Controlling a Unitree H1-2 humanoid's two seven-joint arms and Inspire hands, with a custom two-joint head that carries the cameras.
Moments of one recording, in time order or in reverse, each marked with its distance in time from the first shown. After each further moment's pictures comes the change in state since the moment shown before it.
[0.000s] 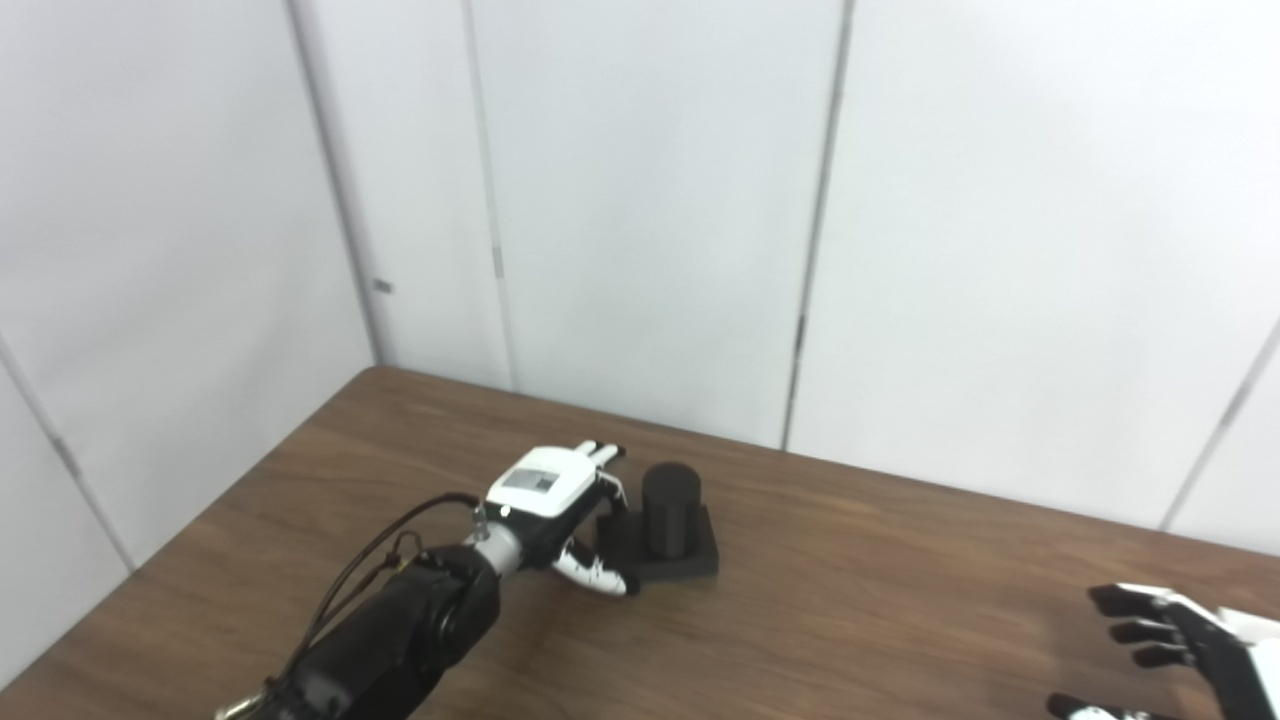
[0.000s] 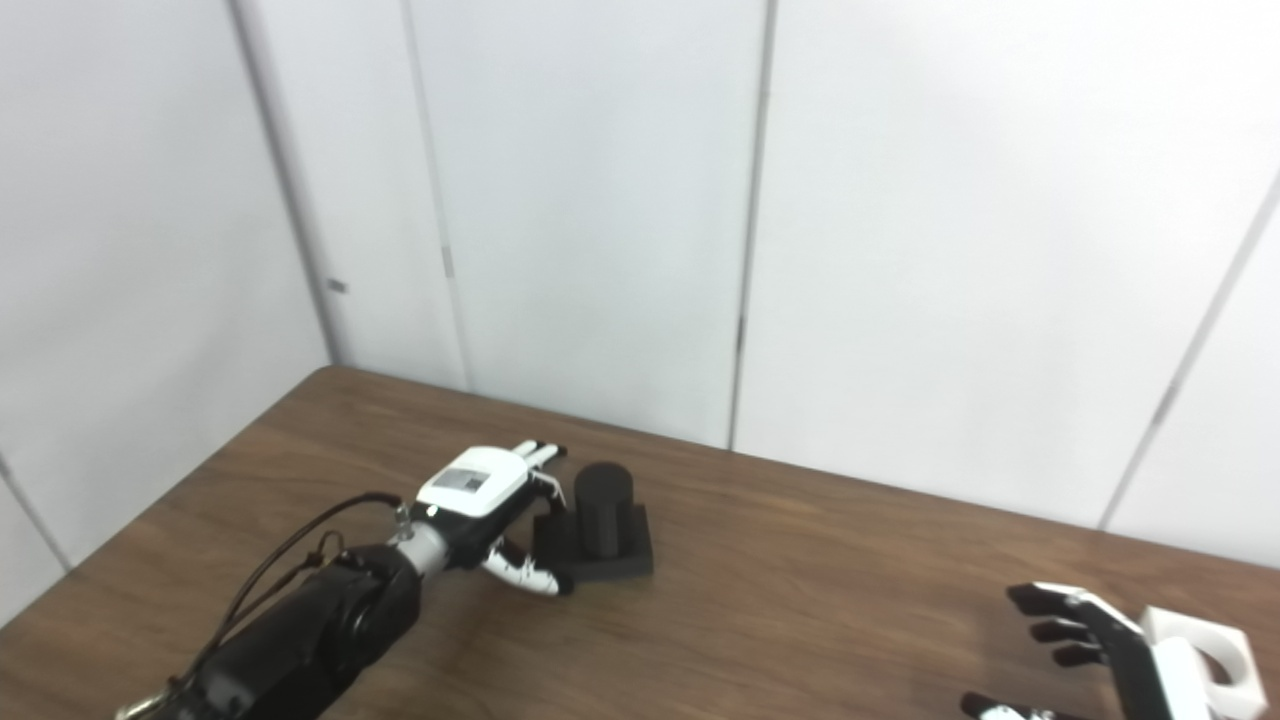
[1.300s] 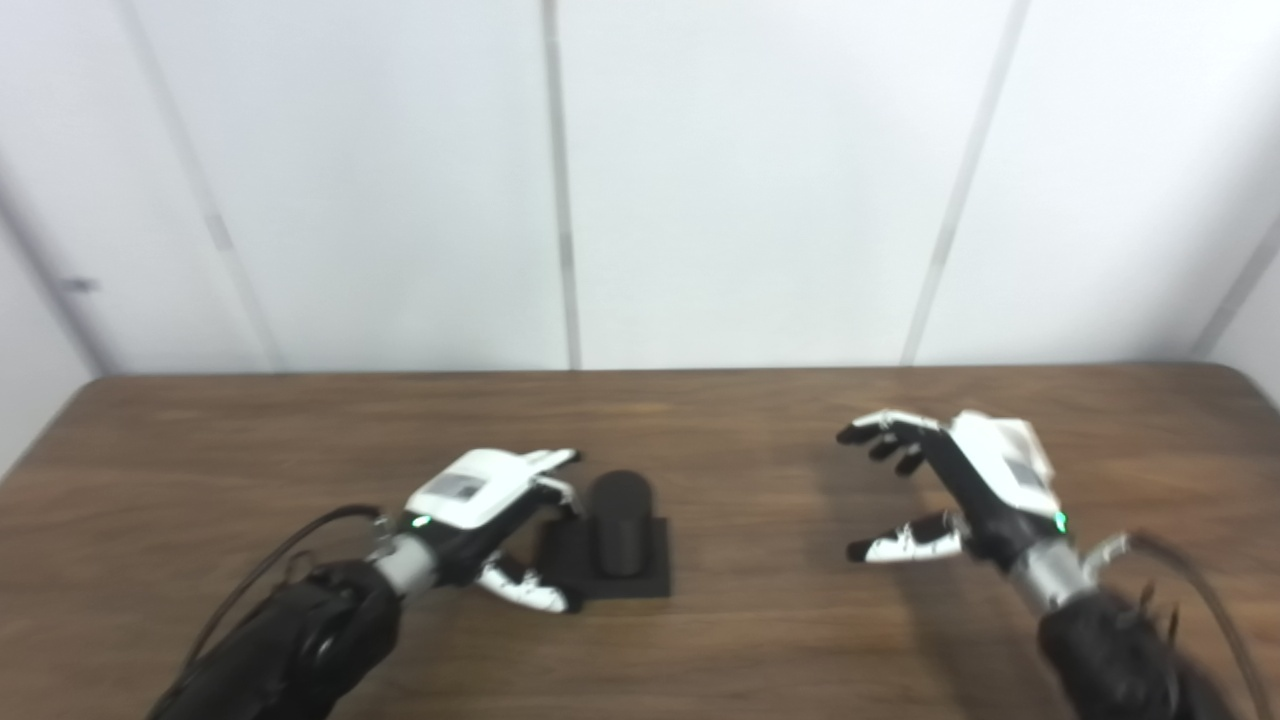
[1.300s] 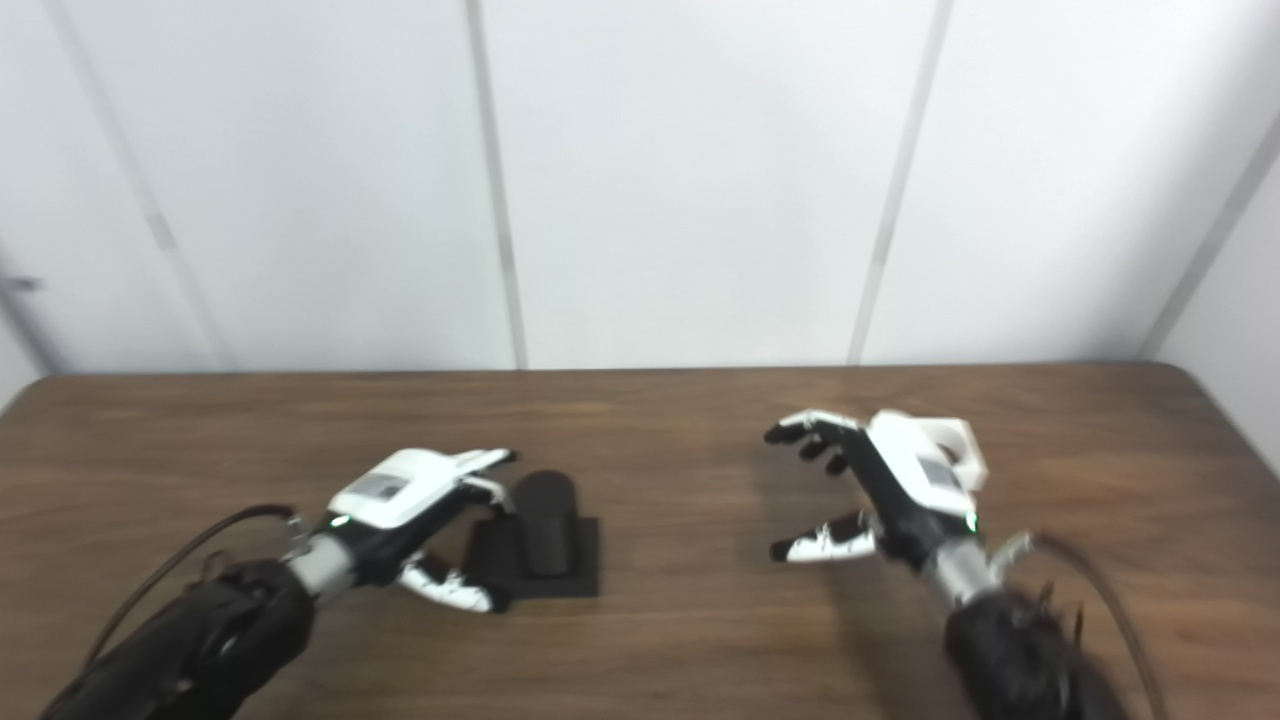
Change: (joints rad) left arm -0.052 -0.069 -0.153 -0.028 -0.064 -0.161 -0.098; right arm -0.088 -0.249 0.058 -0.104 -0.166 0.056 0.206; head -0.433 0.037
